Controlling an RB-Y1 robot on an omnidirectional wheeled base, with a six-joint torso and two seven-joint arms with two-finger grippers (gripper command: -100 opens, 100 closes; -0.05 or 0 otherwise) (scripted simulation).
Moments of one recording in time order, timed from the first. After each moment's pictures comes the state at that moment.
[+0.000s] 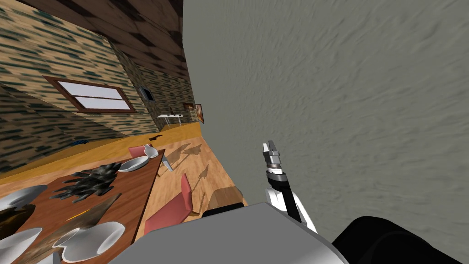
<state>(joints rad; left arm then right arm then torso) -0.09 0.55 1.09 -0.55 -0.14 0.84 1.36 0.54 -0.04 -0.07 -2.30 0.06 -0.51 -0.01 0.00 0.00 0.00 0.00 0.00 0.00</state>
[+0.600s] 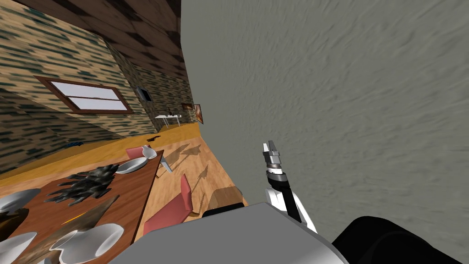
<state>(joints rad) -0.09 0.58 1.10 -0.51 -0.14 0.82 1.37 0.54 -0.04 -0.07 -2.31 0.06 -0.51 -0.01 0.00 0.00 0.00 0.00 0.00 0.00</state>
